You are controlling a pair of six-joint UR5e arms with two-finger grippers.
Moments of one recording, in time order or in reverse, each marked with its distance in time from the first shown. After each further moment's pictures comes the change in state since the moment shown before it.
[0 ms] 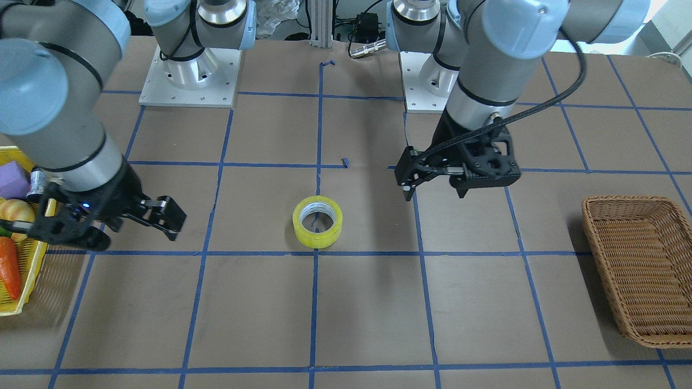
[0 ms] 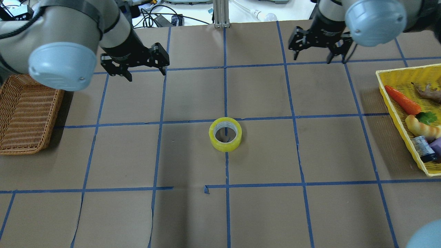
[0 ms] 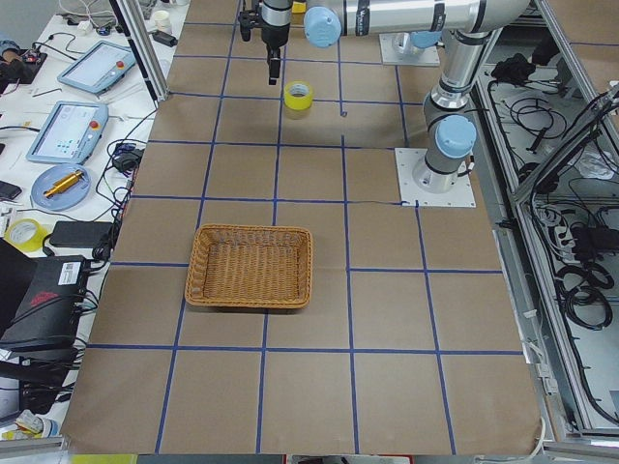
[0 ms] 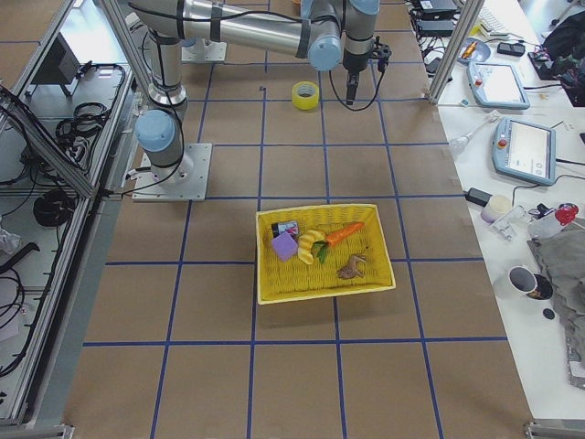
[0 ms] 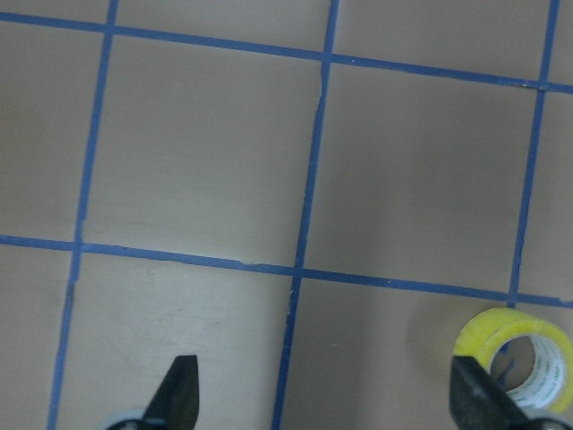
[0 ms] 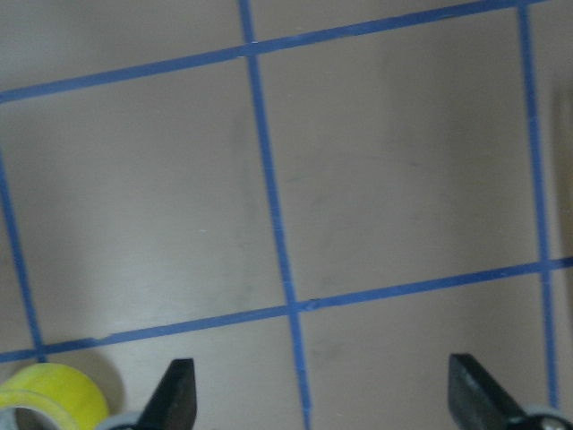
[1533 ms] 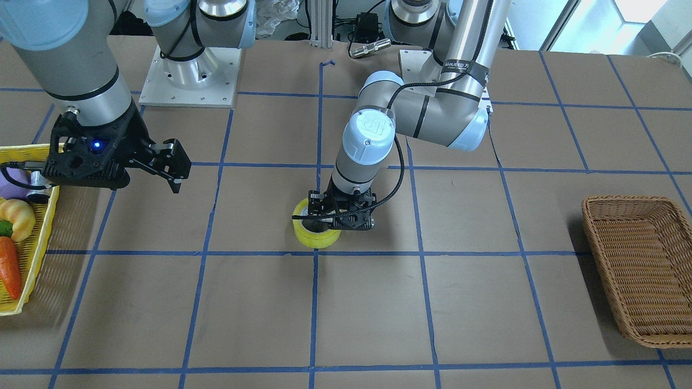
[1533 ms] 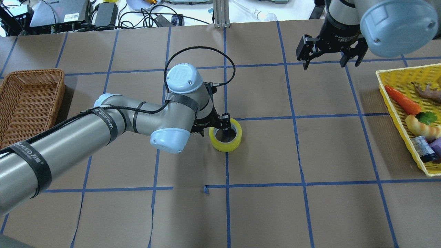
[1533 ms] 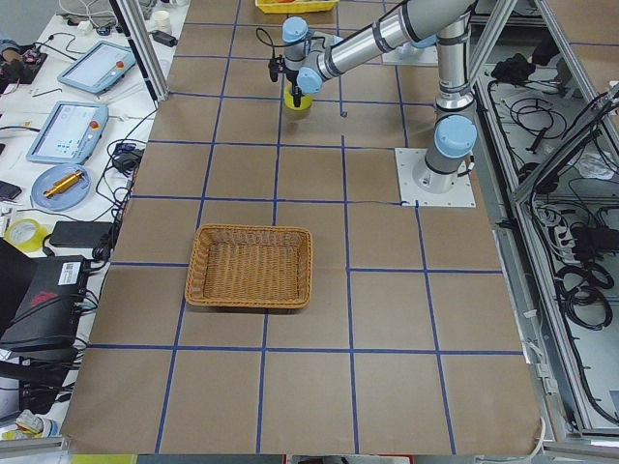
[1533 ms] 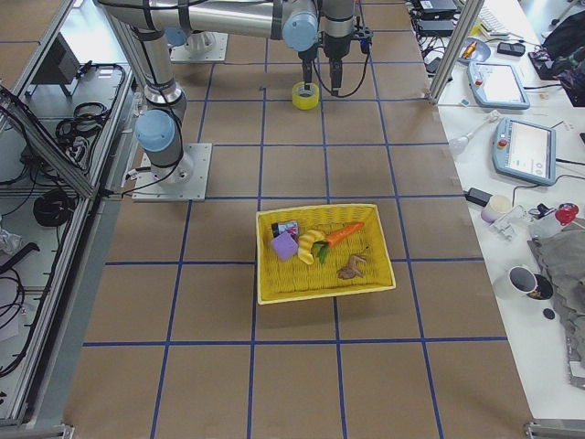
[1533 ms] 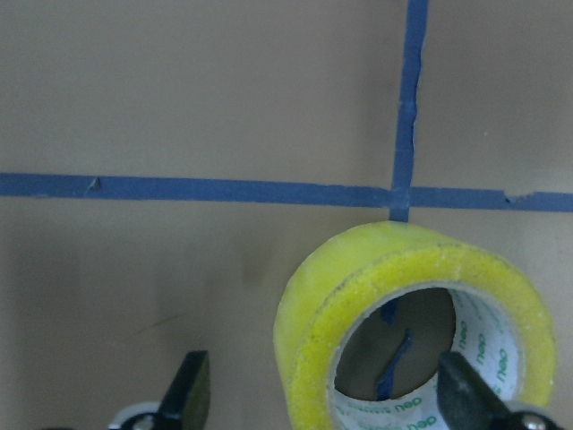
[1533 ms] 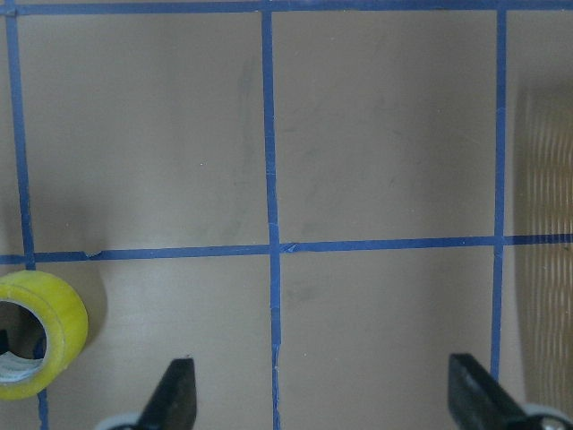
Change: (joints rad) left arm -0.214 -0.259 -0.261 0.427 -0.088 -0.140; right arm 0.062 -0.128 0.064 0.028 -0.003 -0.089
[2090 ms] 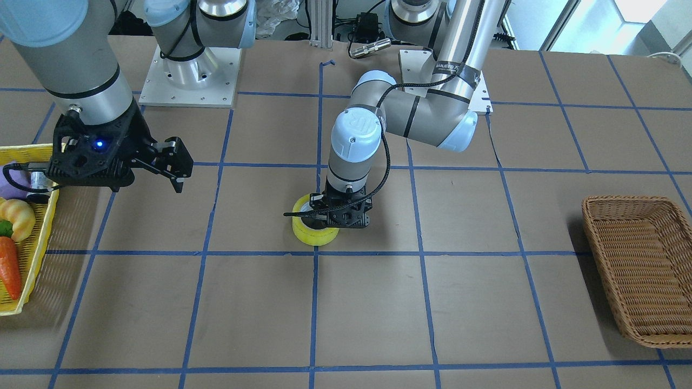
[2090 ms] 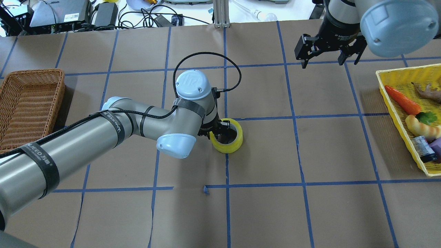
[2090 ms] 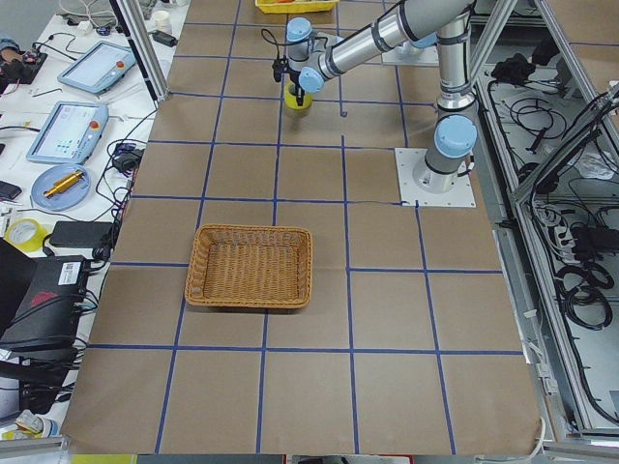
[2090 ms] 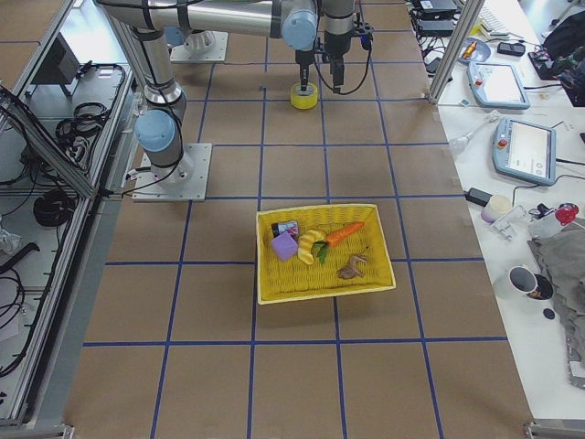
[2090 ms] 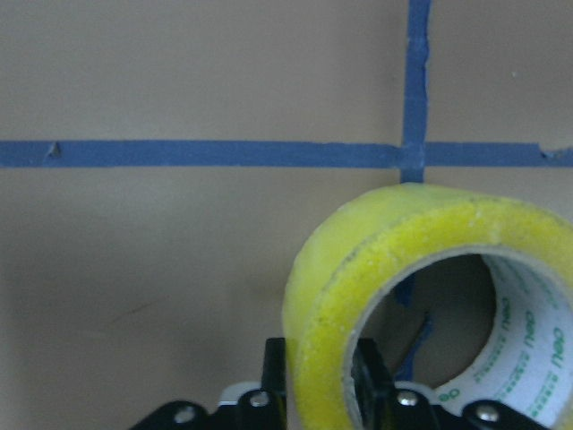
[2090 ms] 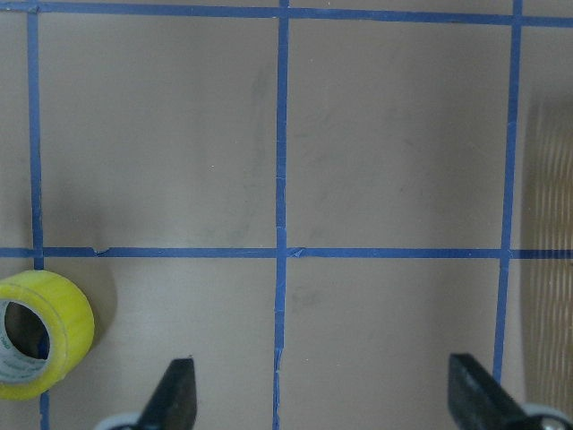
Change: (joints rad) left arm -0.026 -0.003 0.003 0.008 0.108 0.024; right arm 0.002 0.000 0.003 -0.010 0.010 -0.031
